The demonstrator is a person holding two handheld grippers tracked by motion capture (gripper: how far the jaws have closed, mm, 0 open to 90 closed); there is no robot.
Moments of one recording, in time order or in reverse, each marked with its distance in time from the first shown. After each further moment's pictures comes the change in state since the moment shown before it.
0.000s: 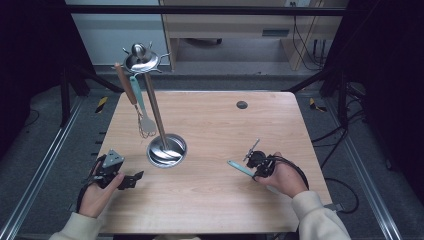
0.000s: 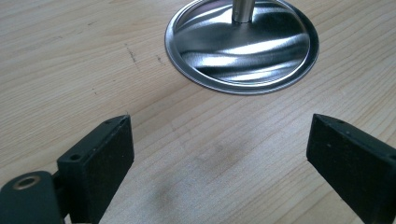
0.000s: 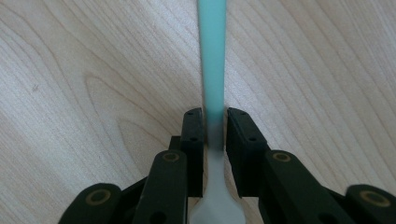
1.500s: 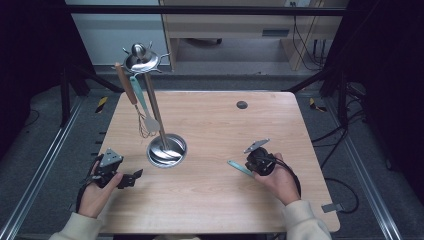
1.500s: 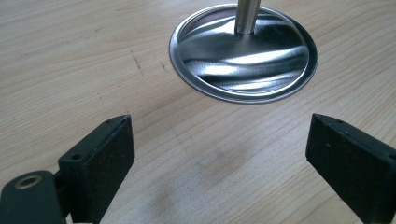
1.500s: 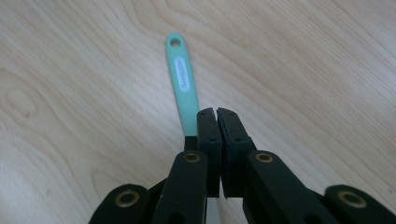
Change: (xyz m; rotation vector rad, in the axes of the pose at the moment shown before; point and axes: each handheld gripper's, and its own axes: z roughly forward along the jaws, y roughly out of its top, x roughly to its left) left arm 0.002 0.001 -0.003 -0.030 -0.002 -0.029; right arm 0.004 -0.002 -0.006 -0.332 -0.071 0.169
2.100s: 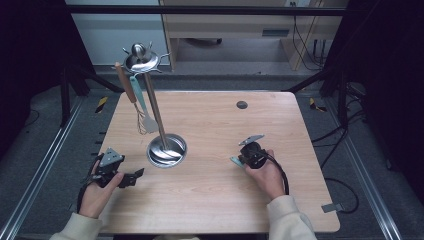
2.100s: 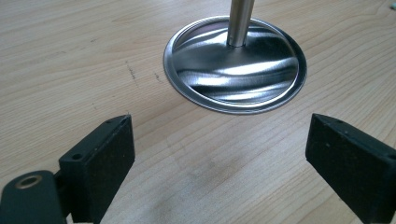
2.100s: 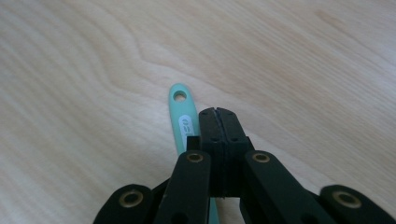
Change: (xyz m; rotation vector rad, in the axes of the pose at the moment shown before) left arm -0.003 0.004 -0.002 -0.028 -0.009 -0.004; right arm -0.005 0.017 0.039 -0.086 -0.010 0.126
